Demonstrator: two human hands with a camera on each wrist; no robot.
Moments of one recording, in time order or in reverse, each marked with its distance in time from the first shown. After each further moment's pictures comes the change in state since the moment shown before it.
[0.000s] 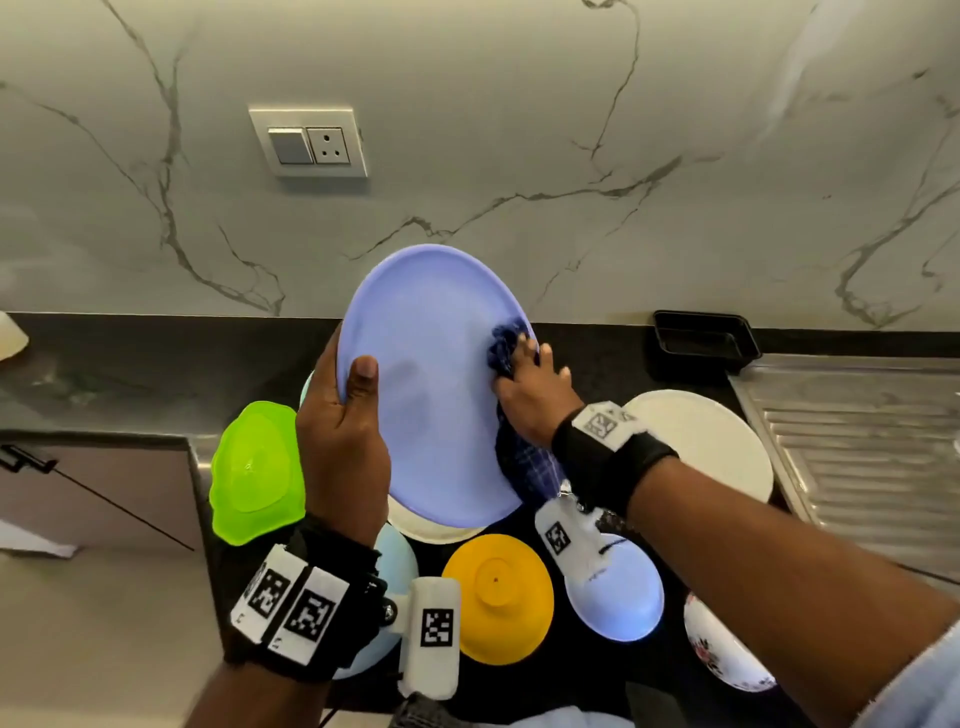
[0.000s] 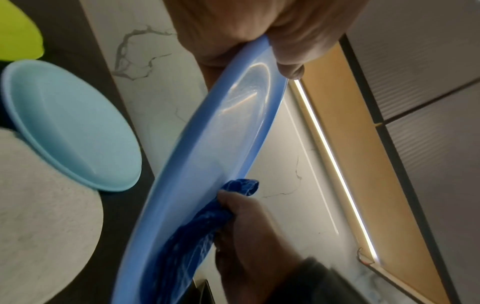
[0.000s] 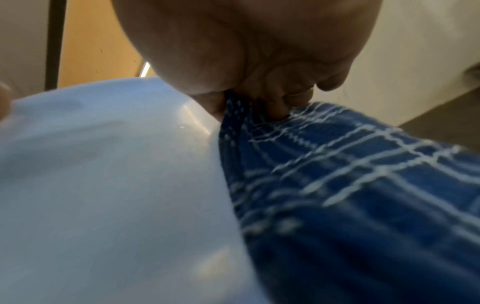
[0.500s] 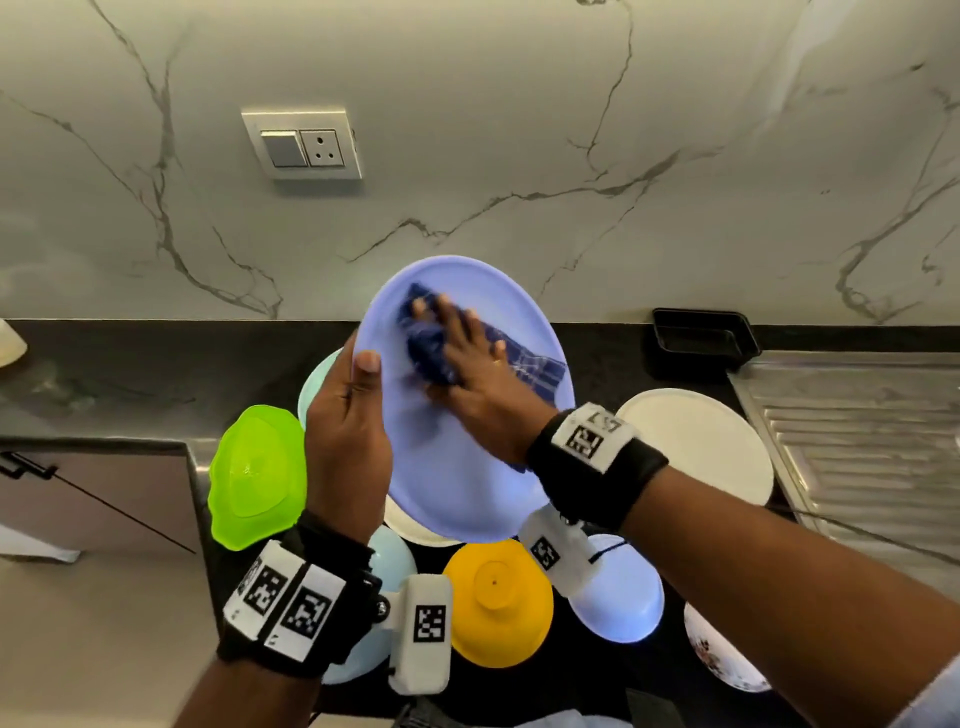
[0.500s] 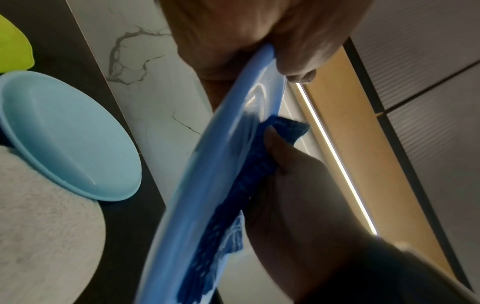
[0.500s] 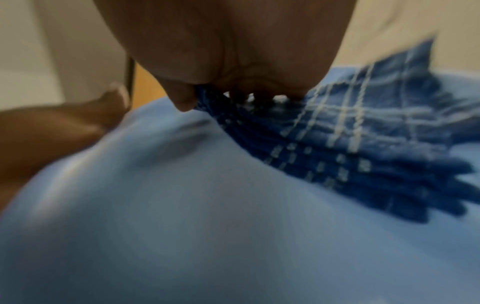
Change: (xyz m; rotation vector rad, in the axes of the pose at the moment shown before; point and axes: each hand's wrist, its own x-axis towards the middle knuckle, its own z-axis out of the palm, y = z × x) left_hand 0.004 0.004 0.008 -0.025 -0.134 -0.020; right_hand -0.026 -0.037 0.002 0.127 0.056 -0.582
